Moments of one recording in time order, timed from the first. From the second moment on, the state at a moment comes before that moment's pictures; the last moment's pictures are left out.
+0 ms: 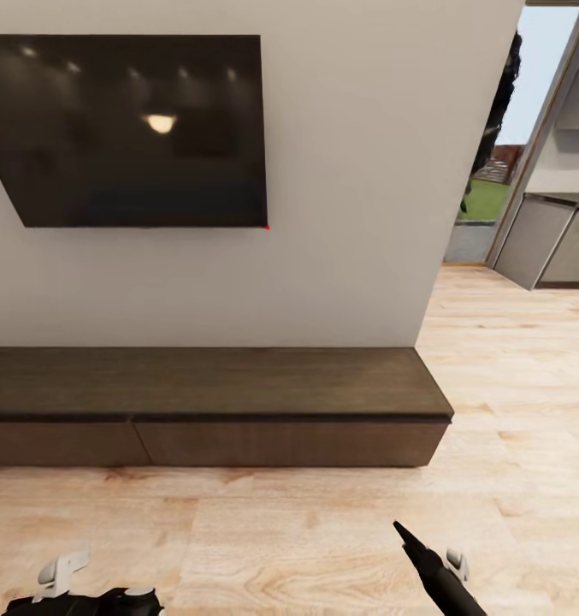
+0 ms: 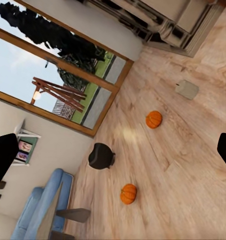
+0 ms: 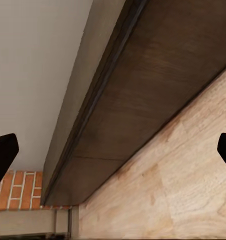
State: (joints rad) left arm -0.07 -0.04 -0.05 -1.19 0.00 0.60 1.57; right arm -0.41 -0.14 -0.66 -0.13 -0.33 0.08 1.13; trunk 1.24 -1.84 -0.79
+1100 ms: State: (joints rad) left arm -0.05 -0.04 -0.05 -1.17 -0.01 0.54 1.57; right arm -0.40 -0.15 -0.76 -0.11 -0.39 0.15 1.19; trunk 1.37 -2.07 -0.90
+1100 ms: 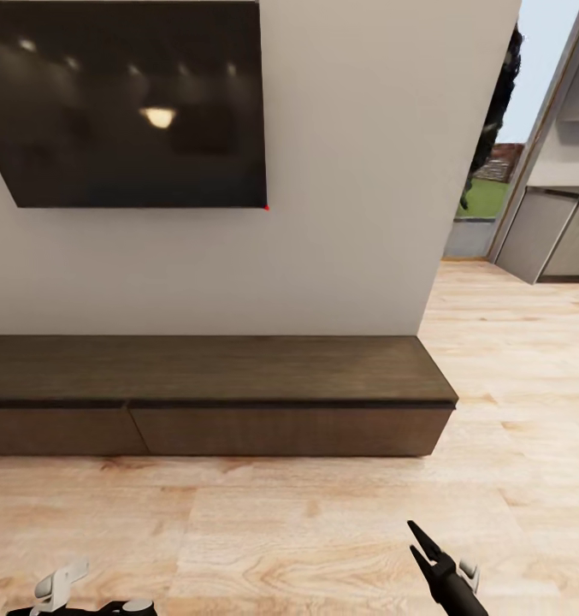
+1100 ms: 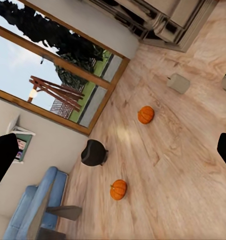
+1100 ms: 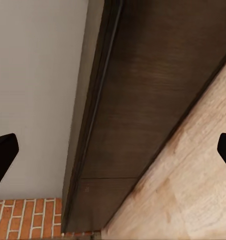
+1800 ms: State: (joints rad) left arm -0.05 -0.04 -0.05 -1.17 -0.01 0.53 1.57; right arm -0.38 -0.16 -0.76 -0.11 -0.39 0.15 1.26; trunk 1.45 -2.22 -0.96
